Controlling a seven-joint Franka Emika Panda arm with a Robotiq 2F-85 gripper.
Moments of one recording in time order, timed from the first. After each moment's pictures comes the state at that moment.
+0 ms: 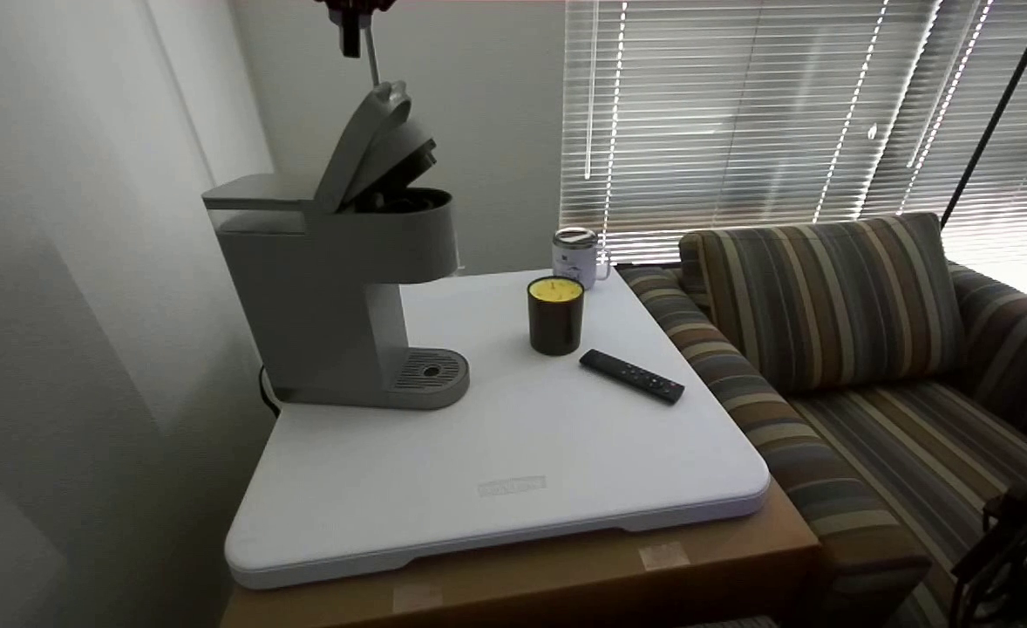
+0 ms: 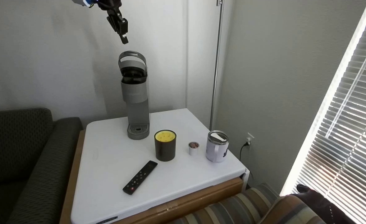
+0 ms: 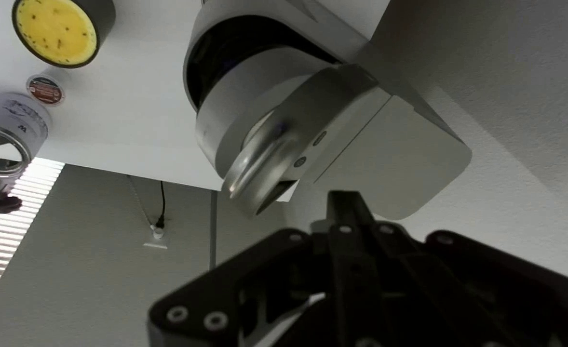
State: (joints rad) arm 0.30 0.74 0.04 -0.94 -0.14 2.04 0.62
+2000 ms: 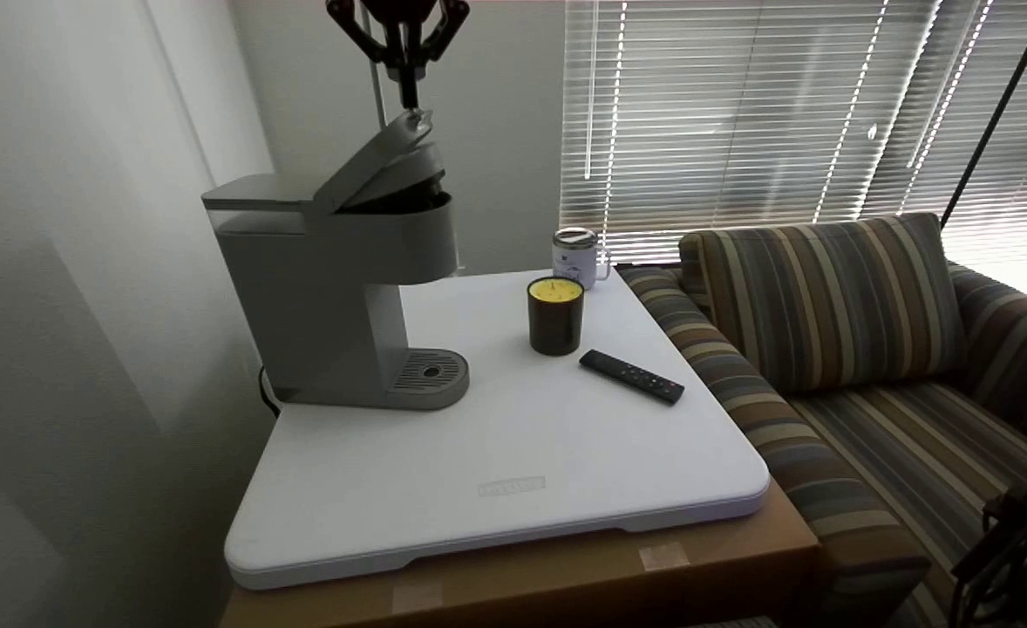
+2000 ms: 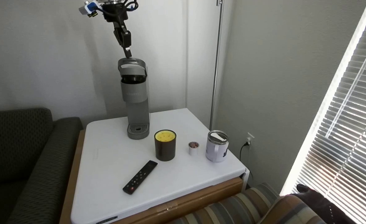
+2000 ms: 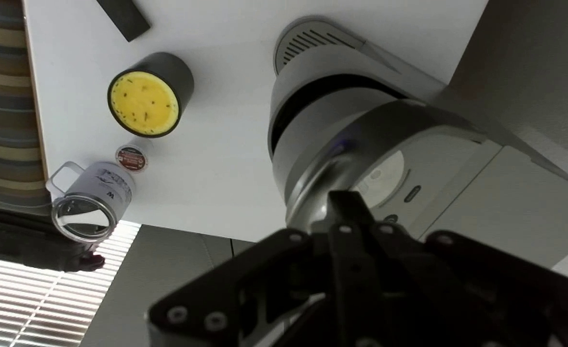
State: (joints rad) arm 0.29 0.80 0.01 -0.87 -0.14 1.85 0.69
